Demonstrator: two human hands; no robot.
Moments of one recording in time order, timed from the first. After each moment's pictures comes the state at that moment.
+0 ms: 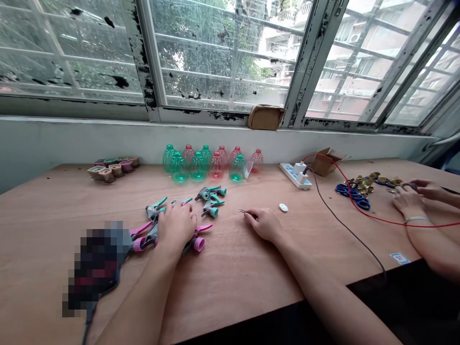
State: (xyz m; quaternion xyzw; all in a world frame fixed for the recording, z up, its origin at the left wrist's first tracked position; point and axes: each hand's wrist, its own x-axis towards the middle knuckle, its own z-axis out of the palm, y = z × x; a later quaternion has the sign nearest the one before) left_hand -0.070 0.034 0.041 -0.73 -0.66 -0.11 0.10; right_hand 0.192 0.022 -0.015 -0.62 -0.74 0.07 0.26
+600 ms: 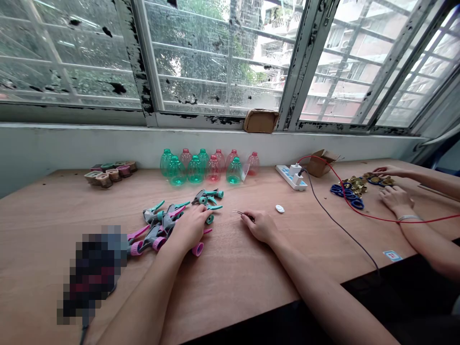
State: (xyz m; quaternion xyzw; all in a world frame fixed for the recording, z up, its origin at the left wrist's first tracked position) left_hand -0.056 0.045 0.029 -0.88 -0.45 -0.11 0.03; right_hand 0.191 0.023 -0.020 -0.62 -0.73 0.08 0.28
